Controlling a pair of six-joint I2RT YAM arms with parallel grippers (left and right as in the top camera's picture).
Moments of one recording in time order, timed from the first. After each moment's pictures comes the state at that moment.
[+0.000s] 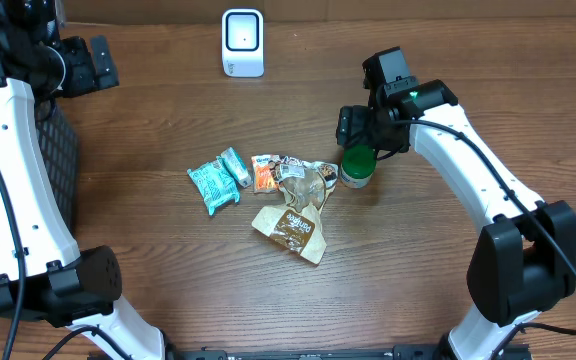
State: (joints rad) left arm 0.23 1.90 2.37 -1.53 0.10 -0.07; right arm 0.32 1.86 1.52 -0.88 -0.07 0.41
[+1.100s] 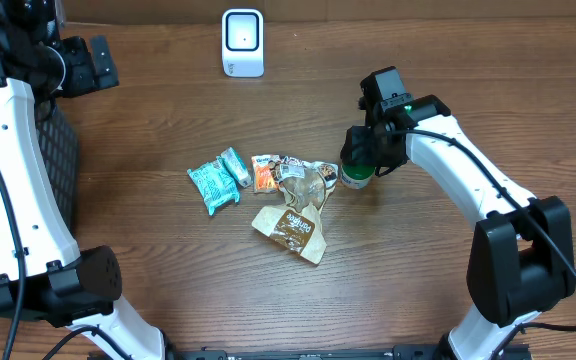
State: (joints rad) left arm 0.23 1.90 2.37 -1.53 0.10 -0.07; right arm 0.32 1.86 1.41 -0.86 -0.08 0.30
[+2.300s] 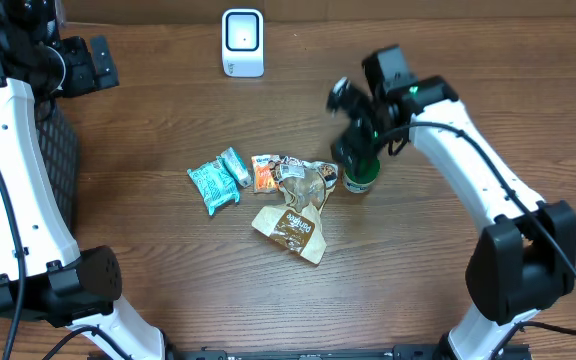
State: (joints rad) left arm 0.23 1.90 2.37 -1.53 0.10 -0.07; right arm 0.32 1.87 1.59 -0.96 -0.16 -0.43
